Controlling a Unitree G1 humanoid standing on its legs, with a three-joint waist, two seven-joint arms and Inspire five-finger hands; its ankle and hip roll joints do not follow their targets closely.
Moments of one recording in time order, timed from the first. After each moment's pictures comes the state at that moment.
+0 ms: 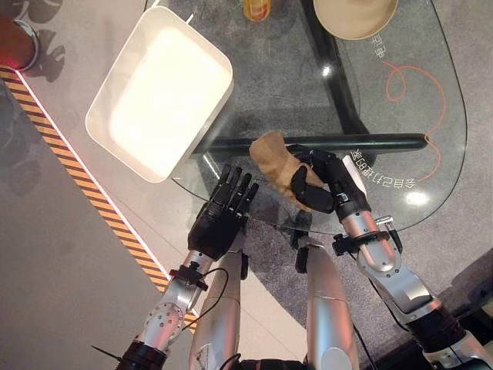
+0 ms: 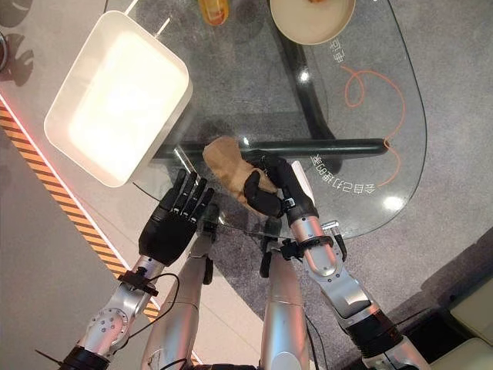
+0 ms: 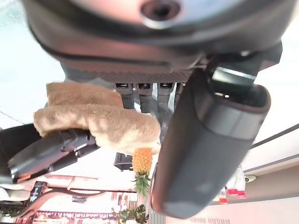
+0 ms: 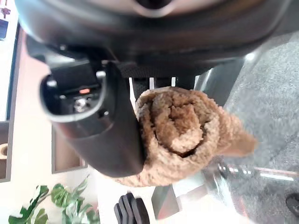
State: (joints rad) left arm -0.04 0.35 -0.31 0.01 -1.64 -0.02 -0.39; right arm -0.27 -0.60 0.38 -0.14 0.22 -0.05 -0.21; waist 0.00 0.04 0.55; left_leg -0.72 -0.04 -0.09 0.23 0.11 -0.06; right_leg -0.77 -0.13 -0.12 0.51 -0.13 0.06
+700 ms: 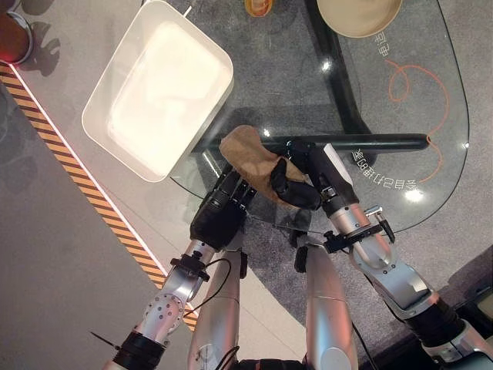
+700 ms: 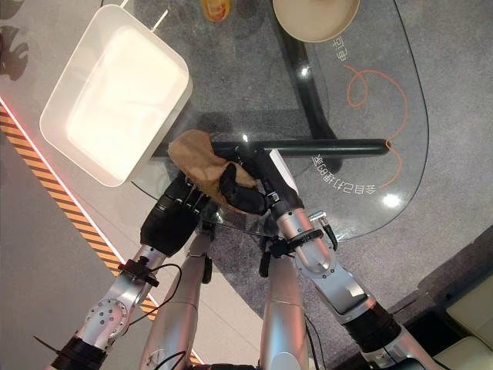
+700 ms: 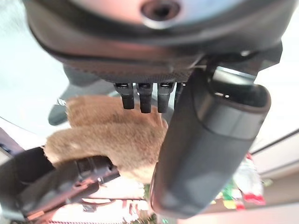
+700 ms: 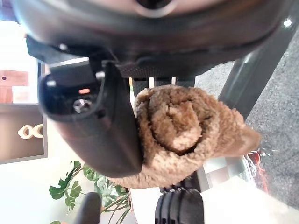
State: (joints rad) left arm -0.08 0.41 -0.34 -0.03 -1.61 -0.01 -0.24; right arm -0.32 -0.63 0.44 -0.23 0.23 -0.07 -0.22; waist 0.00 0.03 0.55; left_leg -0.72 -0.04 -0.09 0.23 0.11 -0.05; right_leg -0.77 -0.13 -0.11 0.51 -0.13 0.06
